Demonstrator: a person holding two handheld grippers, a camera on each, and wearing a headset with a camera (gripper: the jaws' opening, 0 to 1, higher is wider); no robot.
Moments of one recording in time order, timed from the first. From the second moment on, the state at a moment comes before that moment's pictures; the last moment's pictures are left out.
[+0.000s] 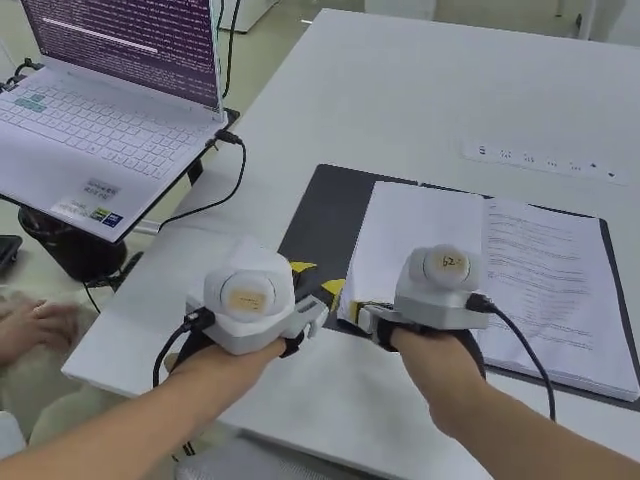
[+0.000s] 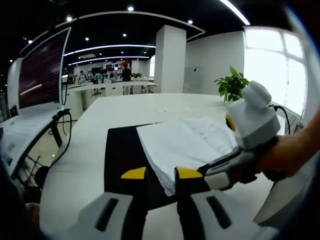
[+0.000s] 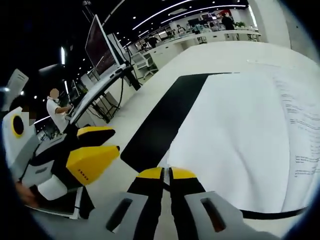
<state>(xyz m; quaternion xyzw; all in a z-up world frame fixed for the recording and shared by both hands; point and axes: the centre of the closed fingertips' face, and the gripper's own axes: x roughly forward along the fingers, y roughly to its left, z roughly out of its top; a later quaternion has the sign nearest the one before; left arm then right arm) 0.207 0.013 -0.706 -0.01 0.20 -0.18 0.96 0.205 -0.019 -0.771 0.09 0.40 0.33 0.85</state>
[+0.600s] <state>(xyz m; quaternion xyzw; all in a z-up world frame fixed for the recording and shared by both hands) 0.225 -0.045 -0.748 0.02 0.24 -0.23 0.94 0.213 -0.091 -0.759 0.12 0.35 0.29 0.88</state>
